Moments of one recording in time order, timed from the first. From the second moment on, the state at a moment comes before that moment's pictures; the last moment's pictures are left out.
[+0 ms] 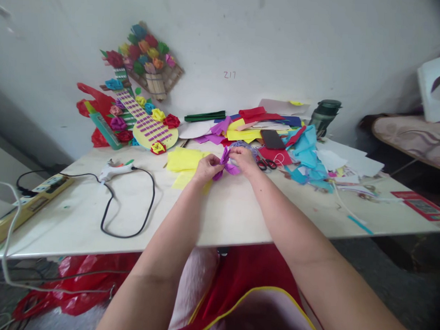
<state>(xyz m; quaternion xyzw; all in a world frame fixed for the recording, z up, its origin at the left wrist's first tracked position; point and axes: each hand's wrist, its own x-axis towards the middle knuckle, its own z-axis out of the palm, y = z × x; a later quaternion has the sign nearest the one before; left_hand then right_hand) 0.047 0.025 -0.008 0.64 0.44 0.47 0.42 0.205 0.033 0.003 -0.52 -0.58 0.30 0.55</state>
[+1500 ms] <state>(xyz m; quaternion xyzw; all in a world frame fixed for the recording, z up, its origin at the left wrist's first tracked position) 0.043 0.019 0.001 0.58 0.49 0.47 0.45 0.192 0.012 0.017 -0.41 -0.67 0.27 0.56</state>
